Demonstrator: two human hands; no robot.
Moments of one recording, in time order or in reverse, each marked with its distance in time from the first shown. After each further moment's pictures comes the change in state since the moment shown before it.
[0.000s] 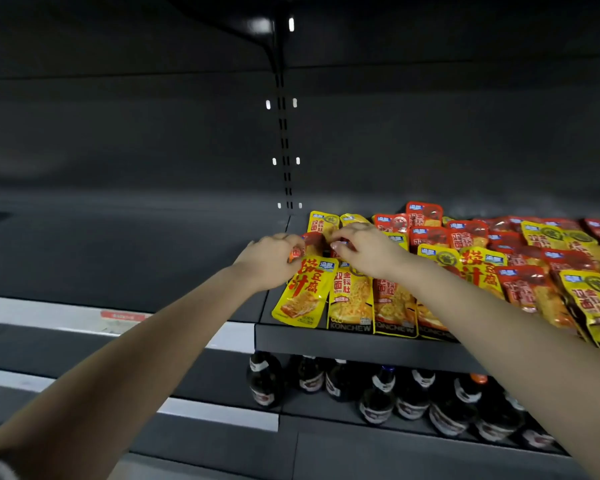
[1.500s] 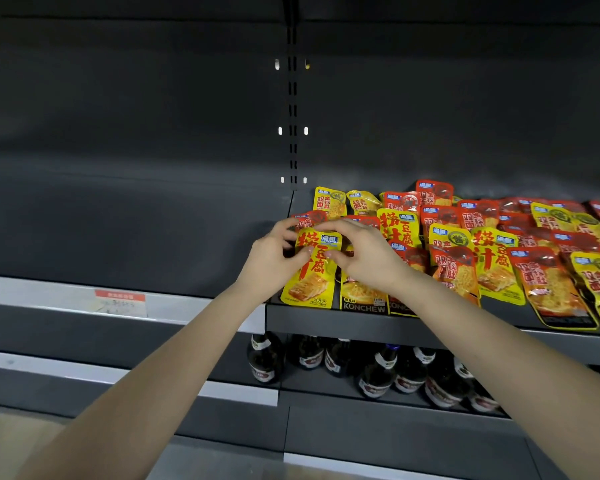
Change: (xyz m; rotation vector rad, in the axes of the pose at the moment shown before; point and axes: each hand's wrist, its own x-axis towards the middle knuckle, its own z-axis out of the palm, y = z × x) left_hand -0.029 -0.008 0.037 -0.707 0.264 -0.044; right_hand -0.027 -0.036 0.030 0.251 0.174 -0.122
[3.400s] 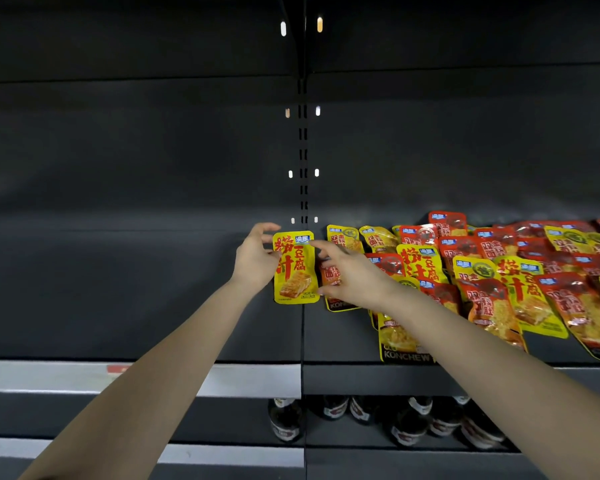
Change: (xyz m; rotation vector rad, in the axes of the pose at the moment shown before) left_hand 0.086 -0.043 -0.045 -0.197 0.083 -0.138; right_hand 0.061 -0.007 0.030 -0.024 -0.127 0.125
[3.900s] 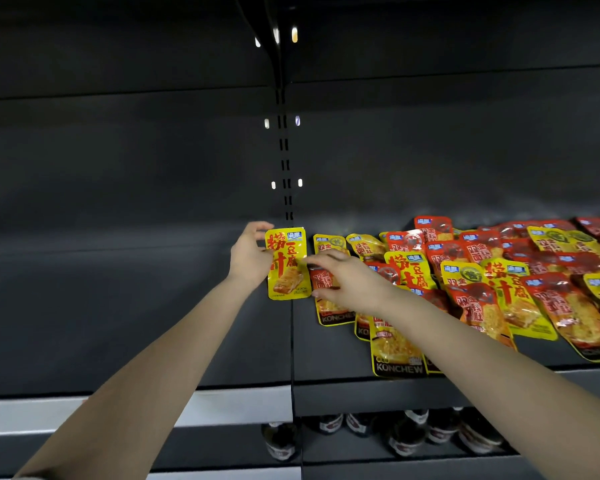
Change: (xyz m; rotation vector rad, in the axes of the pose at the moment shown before) left_hand 0.028 0.010 0.014 -0.001 0.026 0.023; right_hand 0.003 0.017 -0.008 -0.099 0.020 -0.024
